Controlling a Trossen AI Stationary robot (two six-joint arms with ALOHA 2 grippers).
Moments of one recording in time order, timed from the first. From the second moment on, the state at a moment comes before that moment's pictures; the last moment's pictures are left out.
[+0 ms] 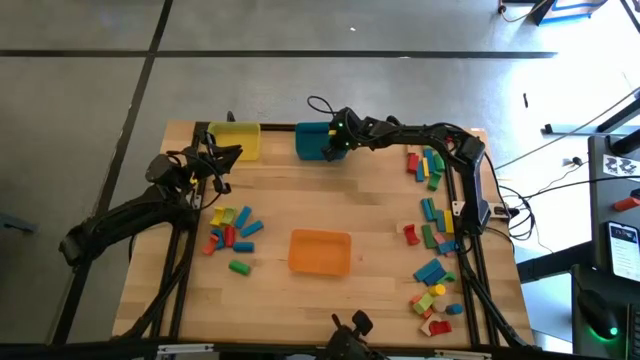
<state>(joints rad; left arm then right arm) 0.69 0.33 0.10 0.61 0.28 0.03 -0.55 2.05 1.40 -0.19 0.03 0.23</state>
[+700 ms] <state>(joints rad) 0.68 0.38 0.10 0.58 0.28 0.05 -0.51 1.81 1.40 -0.35 0.06 0.12</state>
